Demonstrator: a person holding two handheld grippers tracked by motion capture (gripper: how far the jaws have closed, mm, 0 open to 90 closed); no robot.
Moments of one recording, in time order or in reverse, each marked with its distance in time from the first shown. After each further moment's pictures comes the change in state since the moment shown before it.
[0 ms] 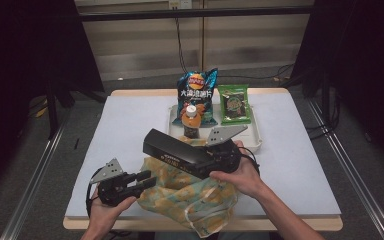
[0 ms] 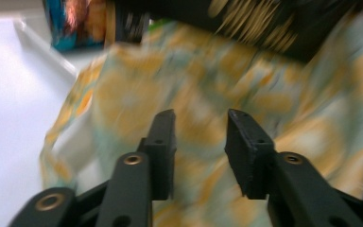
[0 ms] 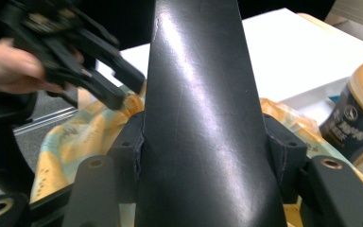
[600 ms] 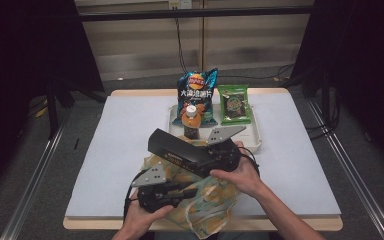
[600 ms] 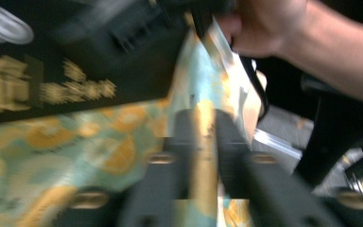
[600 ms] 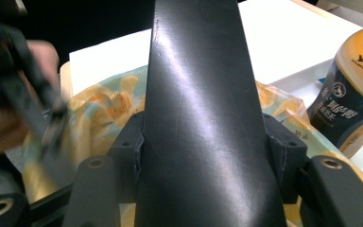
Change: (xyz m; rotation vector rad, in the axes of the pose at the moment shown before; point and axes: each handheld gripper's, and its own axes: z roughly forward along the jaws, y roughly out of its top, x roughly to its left) left arm -0.059 0.012 0.074 0.095 -0.279 0.102; right arm -0.010 -0.010 0.007 0.025 -0.036 0.029
